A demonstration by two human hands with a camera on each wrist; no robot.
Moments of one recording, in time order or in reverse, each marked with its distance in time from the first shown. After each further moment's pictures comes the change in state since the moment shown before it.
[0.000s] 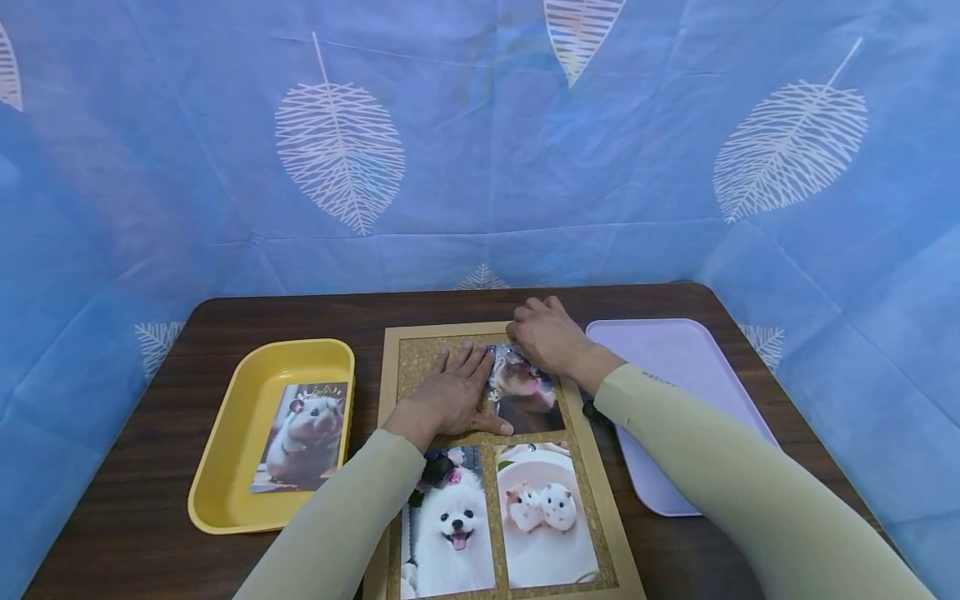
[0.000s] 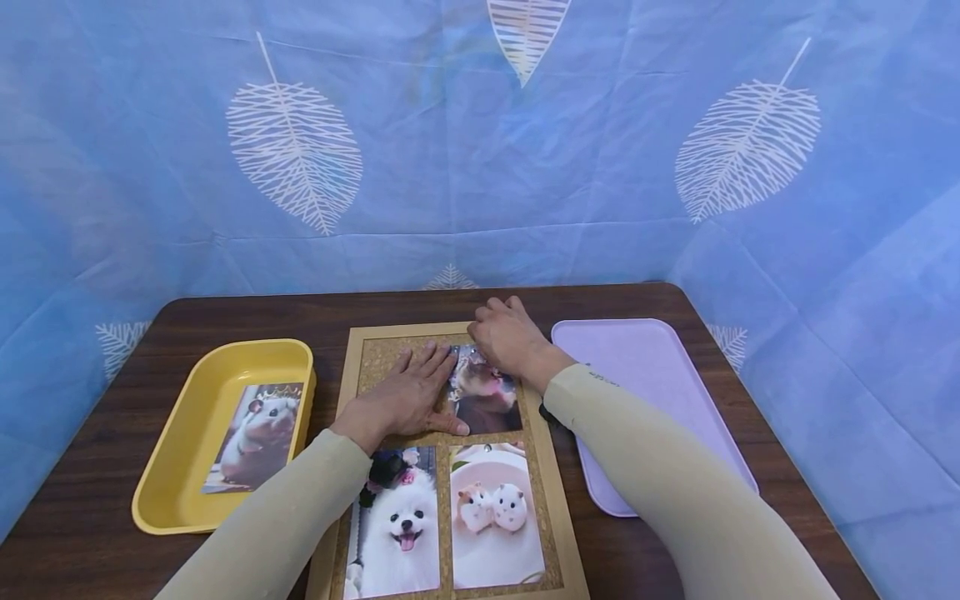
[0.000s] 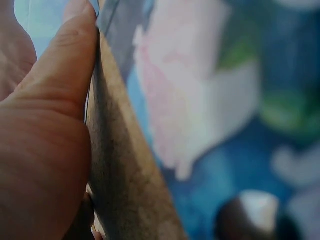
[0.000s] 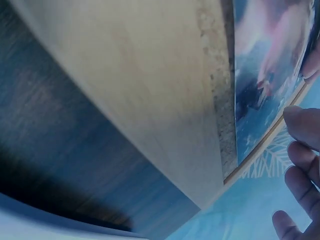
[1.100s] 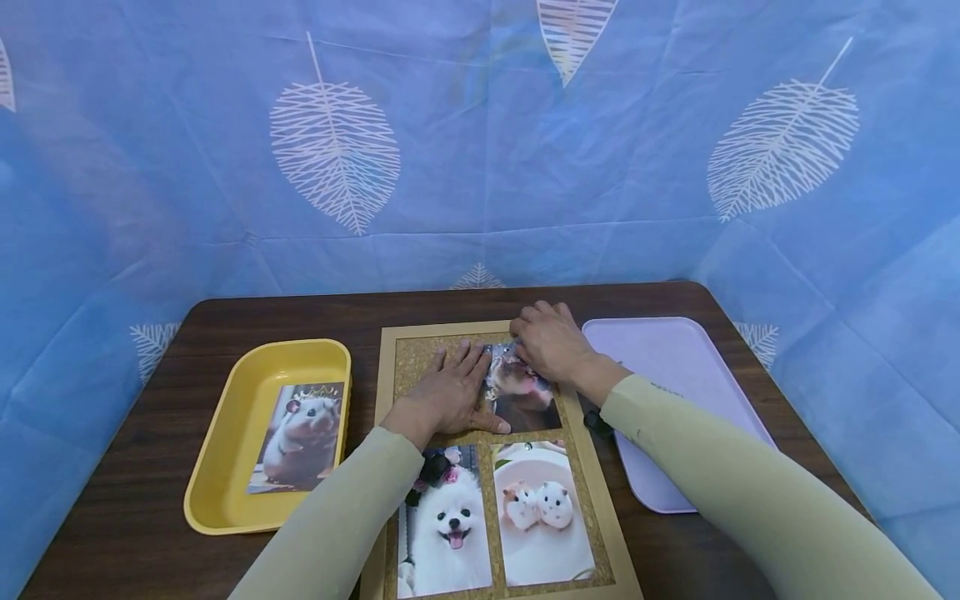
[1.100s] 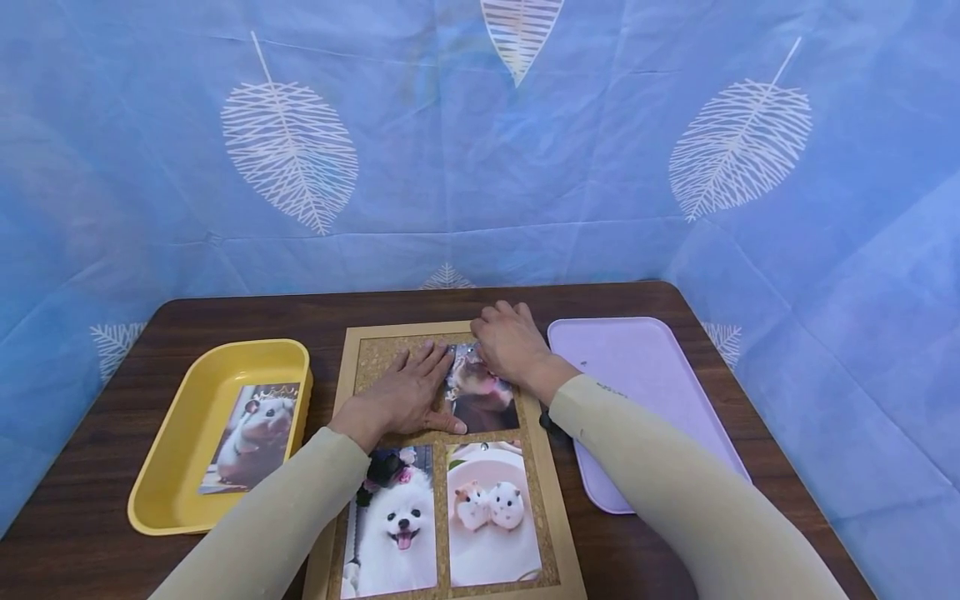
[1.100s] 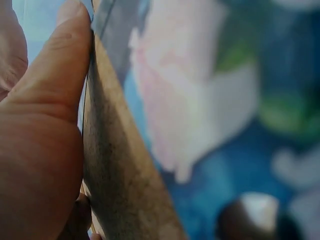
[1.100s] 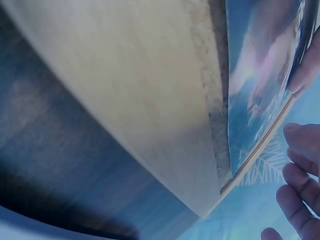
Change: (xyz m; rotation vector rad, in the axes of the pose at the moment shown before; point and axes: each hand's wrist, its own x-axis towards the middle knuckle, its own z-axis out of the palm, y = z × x) left_hand -0.002 0.005 -0.006 0.041 -0.007 -0.006; right_hand -0.018 -0.007 -0.004 0.146 0.034 0.148
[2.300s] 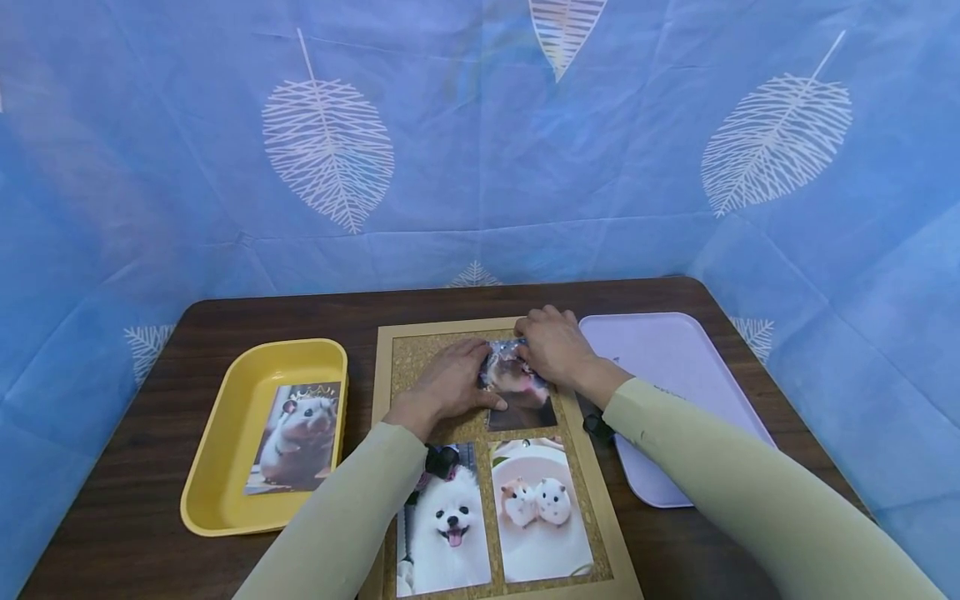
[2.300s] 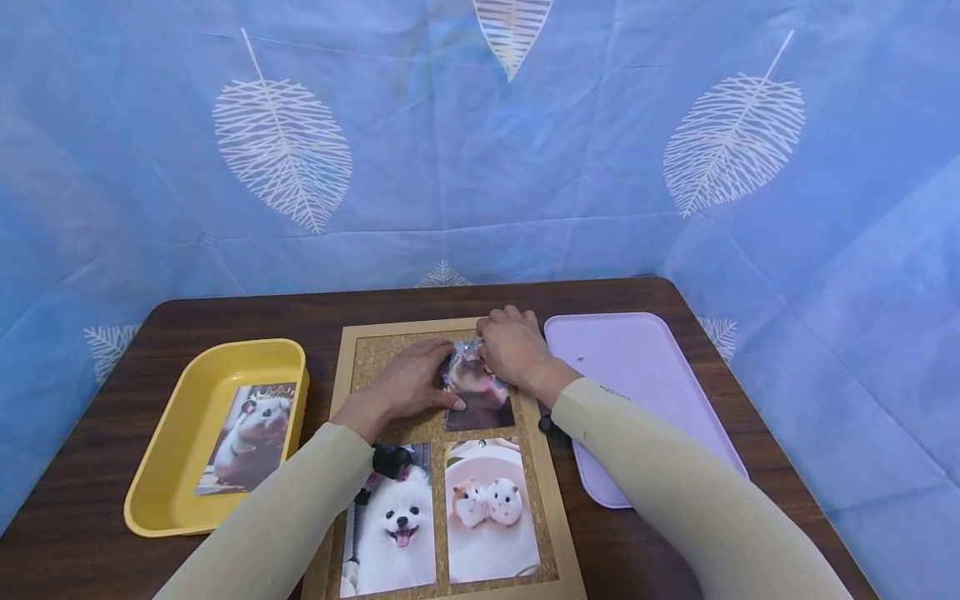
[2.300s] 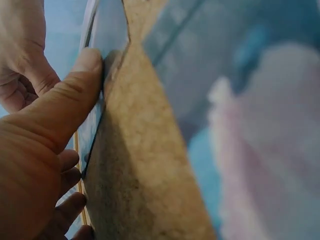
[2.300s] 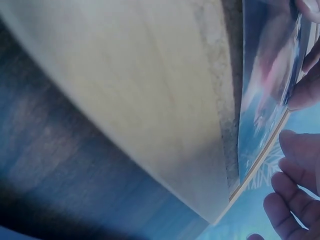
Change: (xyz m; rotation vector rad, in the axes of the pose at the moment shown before) left_hand 0.017 0.000 -0.002 -0.233 0.220 0.012; right_hand -0.009 -0.002 0.001 0.083 -0.041 0.125
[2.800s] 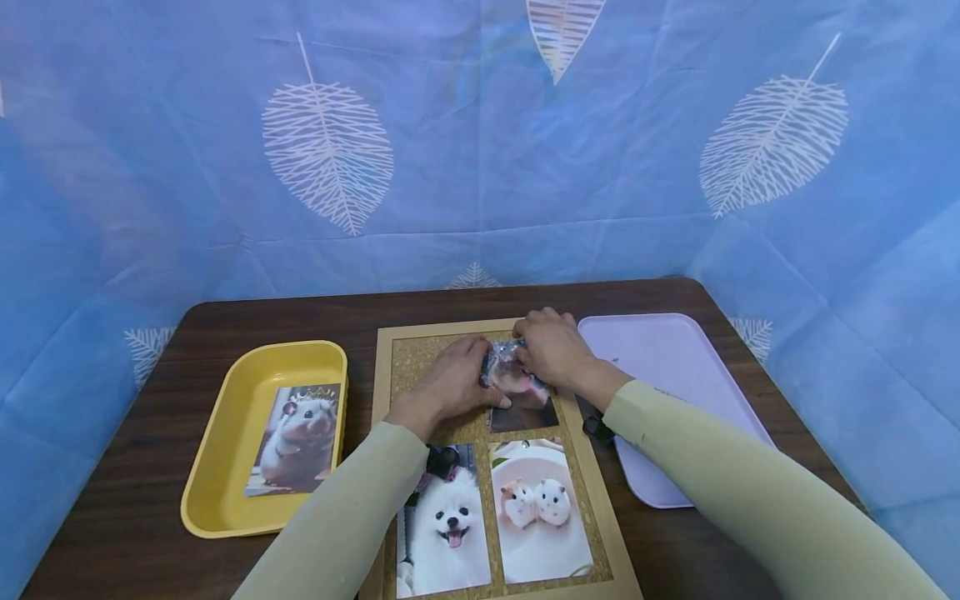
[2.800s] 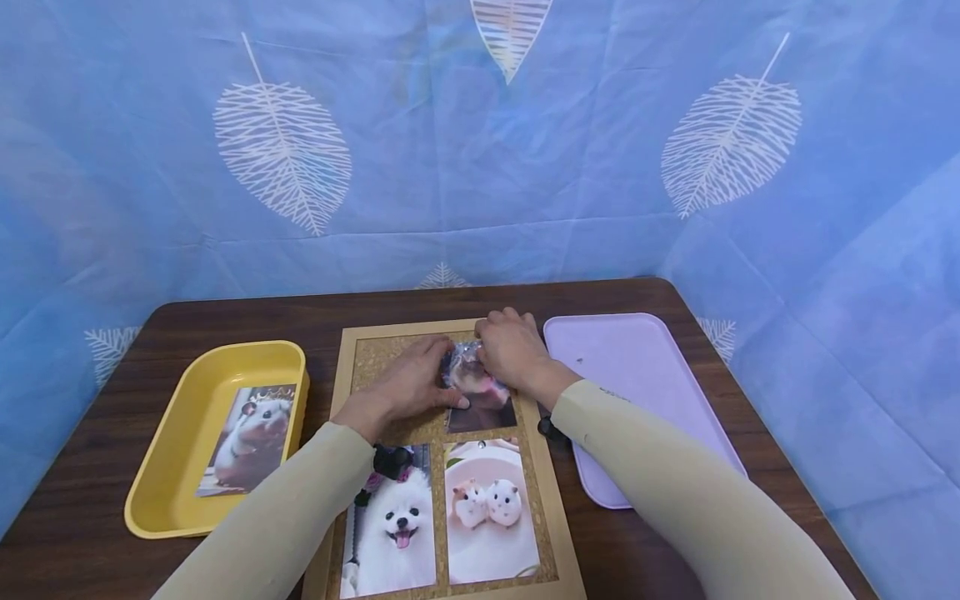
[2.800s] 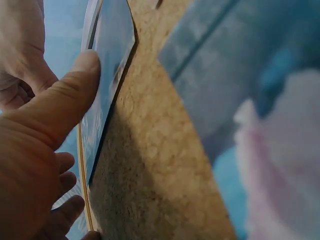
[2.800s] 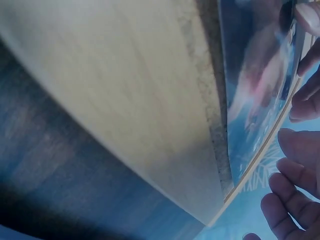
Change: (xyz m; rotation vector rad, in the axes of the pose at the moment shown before) left_hand 0.000 0.005 -0.002 -0.073 0.023 -0.022; right_hand -0.002 -0.003 -0.004 0.040 -0.017 0.016
